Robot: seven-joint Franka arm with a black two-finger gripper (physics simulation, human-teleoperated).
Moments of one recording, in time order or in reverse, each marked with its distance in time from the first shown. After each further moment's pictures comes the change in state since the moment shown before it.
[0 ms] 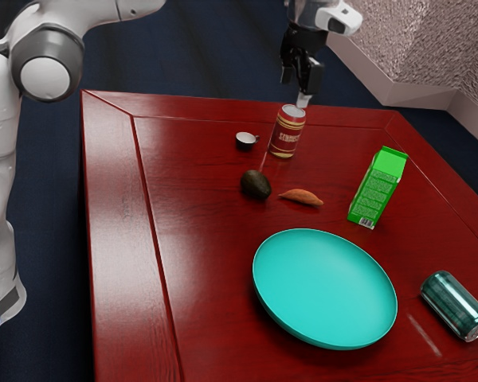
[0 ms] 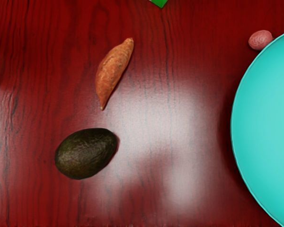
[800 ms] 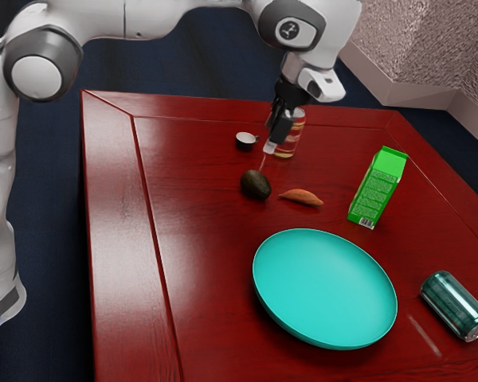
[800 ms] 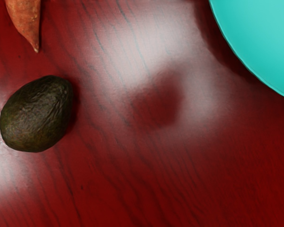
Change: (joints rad) arm -0.001 -0.018 -0.060 -0.247 0.063 -0.004 0.325
